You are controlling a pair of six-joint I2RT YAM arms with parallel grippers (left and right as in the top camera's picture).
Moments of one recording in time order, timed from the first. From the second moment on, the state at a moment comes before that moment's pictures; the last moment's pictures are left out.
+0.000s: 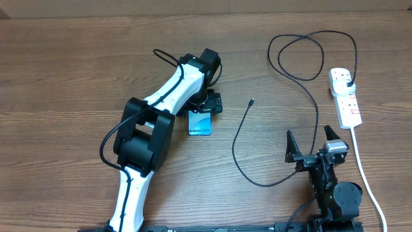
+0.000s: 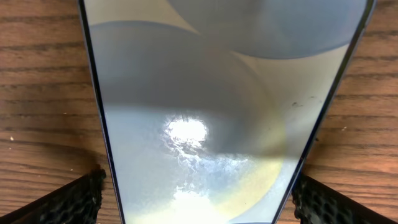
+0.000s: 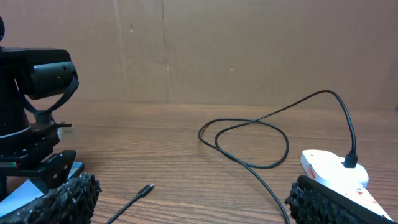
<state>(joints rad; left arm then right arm) -0.47 2.30 1.79 -1.11 0.04 -0.58 0.05 0.01 0.02 -0.03 -0.08 0.01</state>
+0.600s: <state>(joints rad) -0.47 2.29 1.77 -1.09 0.03 -0.60 0.05 0.01 0.02 -0.03 -0.08 0.01</state>
